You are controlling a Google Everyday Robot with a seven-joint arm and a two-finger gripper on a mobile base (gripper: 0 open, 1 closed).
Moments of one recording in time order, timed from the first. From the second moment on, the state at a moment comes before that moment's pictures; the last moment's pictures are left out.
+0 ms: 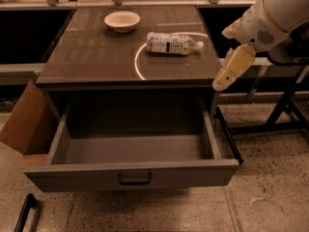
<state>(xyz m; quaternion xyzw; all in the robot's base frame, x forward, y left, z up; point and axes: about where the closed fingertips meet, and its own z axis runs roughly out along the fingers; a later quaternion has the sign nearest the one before) 0.567 -0.173 0.938 -0.57 0.77 0.09 0.27</state>
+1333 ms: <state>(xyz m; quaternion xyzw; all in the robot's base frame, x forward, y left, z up) 0.701 -0.142 0.922 -0.53 0.76 0.13 0.35</state>
